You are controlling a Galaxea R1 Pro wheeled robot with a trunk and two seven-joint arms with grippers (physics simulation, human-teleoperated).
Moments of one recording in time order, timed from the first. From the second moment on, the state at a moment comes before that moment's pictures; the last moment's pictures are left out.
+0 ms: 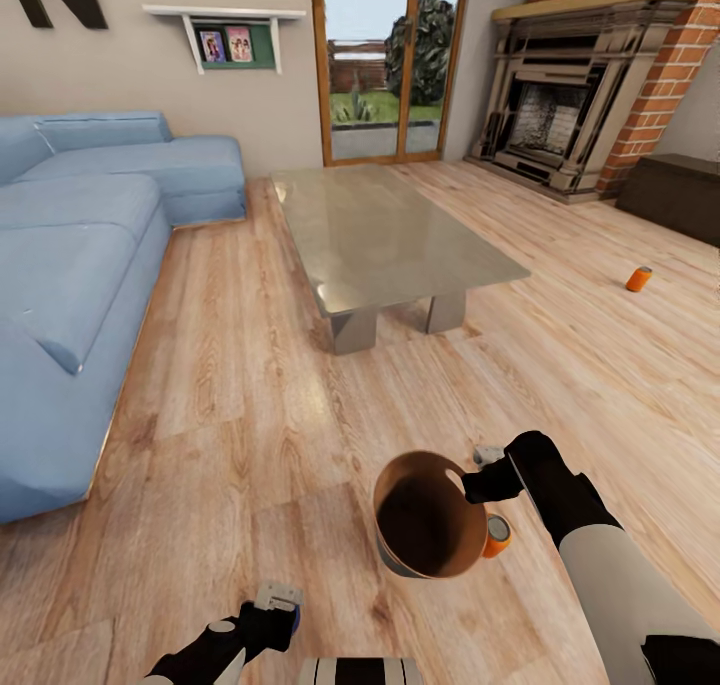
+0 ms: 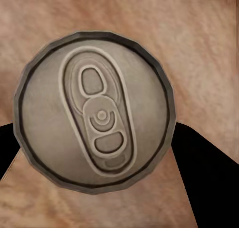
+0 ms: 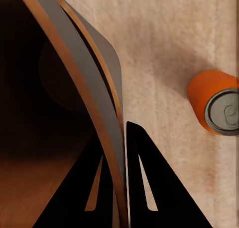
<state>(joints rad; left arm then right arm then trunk) -0.54 -0.04 -0.24 -0.20 0.09 0.00 -0.16 -0.79 -0.09 -0.02 -0.79 0.40 1.04 0.67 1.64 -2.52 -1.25</state>
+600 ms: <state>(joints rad) -0.54 -0.04 -0.24 -0.20 0.09 -0.01 -0.17 -0.79 -0.08 -0.02 -0.79 0.39 1.04 0.67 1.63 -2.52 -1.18</state>
